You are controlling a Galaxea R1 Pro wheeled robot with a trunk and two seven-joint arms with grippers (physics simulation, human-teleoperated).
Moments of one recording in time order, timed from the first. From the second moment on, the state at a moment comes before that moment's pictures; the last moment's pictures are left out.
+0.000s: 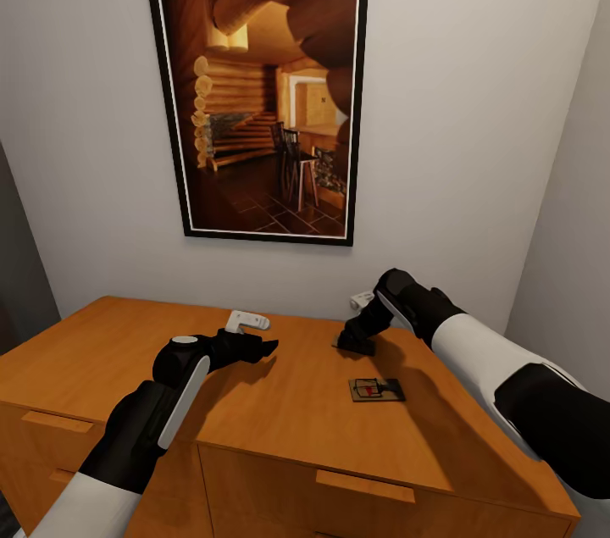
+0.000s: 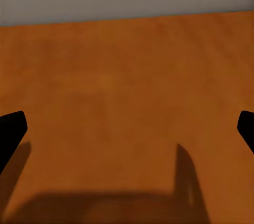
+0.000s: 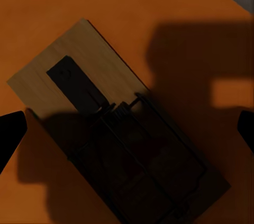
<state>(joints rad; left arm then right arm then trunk) -0.56 0.04 -0.25 -1.38 0.18 0.85 -0.16 -1.19 -0.03 0.69 -0.44 -0.21 1.01 0.54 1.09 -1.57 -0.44</state>
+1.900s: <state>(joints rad) -0.56 0.04 -0.25 -1.38 0.18 0.85 -0.16 -1.19 -0.07 0.68 -0.47 -0.21 1.02 0.54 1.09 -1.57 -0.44</state>
